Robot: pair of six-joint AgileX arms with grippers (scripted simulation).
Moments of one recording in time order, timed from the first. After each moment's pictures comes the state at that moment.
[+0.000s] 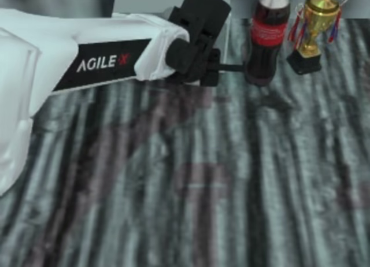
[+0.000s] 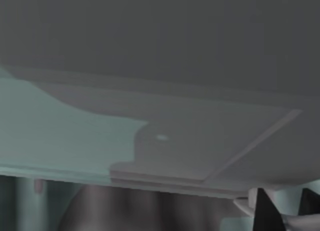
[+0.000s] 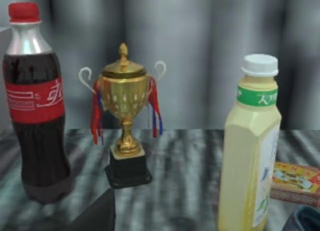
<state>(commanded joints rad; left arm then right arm) -0.63 2.17 1.60 -0.33 -0.27 -0.37 0.00 0.00 0.00 0.00 0.00 0.00</state>
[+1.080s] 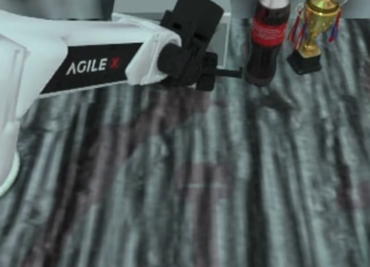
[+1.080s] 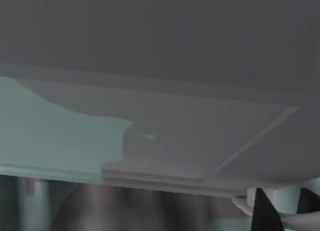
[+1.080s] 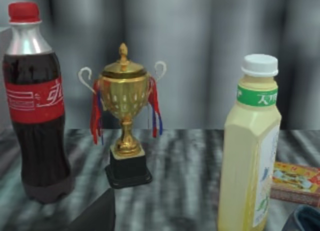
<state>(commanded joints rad) -0.62 2.13 1.53 -0.29 -0.23 -0.32 0.00 0.00 0.00 0.00 0.00 0.00</state>
